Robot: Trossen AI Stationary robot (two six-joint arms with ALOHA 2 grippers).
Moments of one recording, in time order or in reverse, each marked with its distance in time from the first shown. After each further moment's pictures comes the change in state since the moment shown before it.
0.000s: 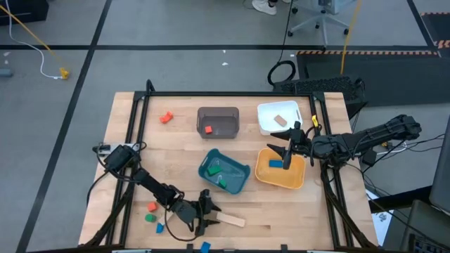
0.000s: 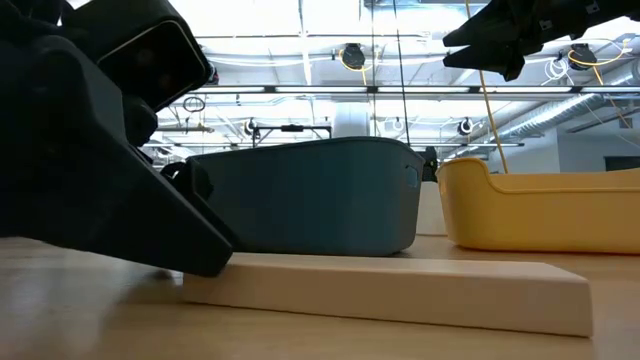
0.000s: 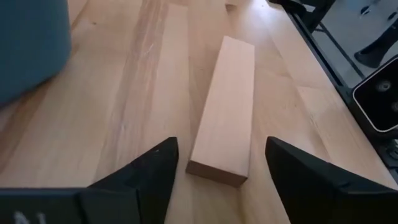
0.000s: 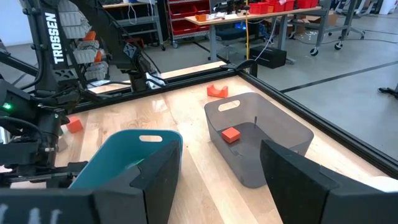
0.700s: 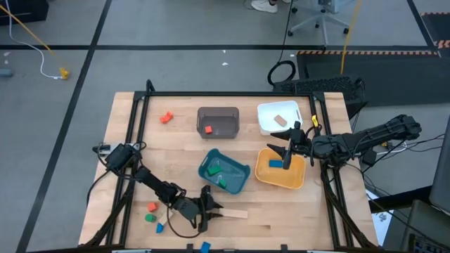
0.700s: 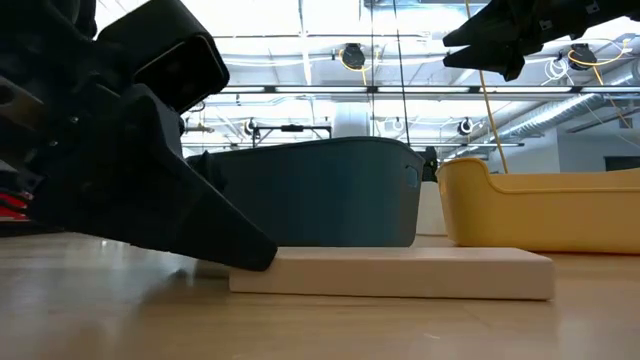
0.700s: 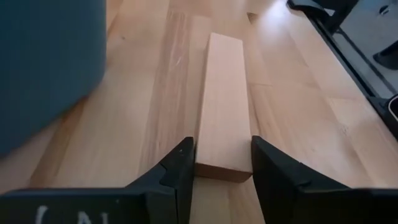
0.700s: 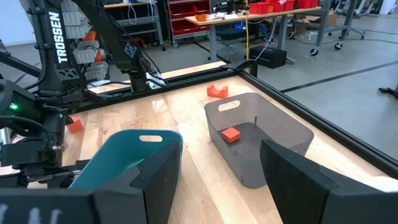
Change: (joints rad) left arm 0.032 -0.001 0.000 -0.014 -0.022 0.043; right arm 0.000 0.000 0.000 0.000 0.000 0.000
